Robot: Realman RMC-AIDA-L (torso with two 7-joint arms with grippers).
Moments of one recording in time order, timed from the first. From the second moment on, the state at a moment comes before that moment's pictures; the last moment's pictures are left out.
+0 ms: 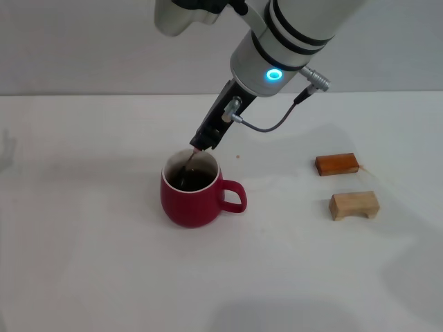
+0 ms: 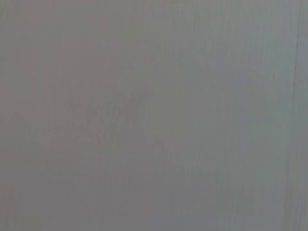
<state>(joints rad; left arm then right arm) -0.40 -2.07 -1.58 -0.23 2.57 1.13 -0.13 1.26 2.07 1.65 0.83 -2.44 1.32 -0.60</state>
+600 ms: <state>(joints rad) -0.40 -2.07 -1.58 -0.23 2.57 1.13 -0.13 1.26 2.07 1.65 0.83 -2.40 1.40 -0.60</state>
